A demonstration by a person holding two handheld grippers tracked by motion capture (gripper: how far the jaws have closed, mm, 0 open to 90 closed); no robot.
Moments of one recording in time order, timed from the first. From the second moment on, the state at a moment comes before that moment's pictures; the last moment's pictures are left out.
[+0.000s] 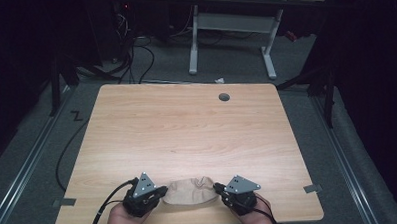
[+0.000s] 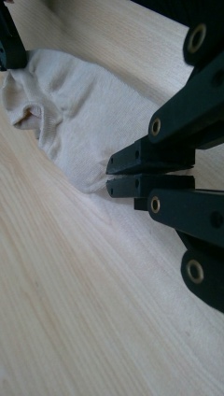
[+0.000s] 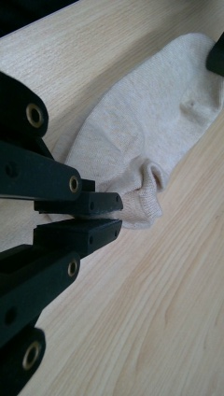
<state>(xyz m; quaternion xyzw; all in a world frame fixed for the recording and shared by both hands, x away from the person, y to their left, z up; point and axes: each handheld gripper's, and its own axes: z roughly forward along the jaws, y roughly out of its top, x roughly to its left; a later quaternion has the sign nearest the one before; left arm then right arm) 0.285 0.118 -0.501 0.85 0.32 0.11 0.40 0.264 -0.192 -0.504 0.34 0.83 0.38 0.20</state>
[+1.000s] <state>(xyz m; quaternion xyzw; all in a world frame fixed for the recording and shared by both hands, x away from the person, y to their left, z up) 0.309 0.132 -0.506 0.82 0.36 0.13 0.42 0.275 -0.200 -0.514 0.37 0.82 0.38 0.22</state>
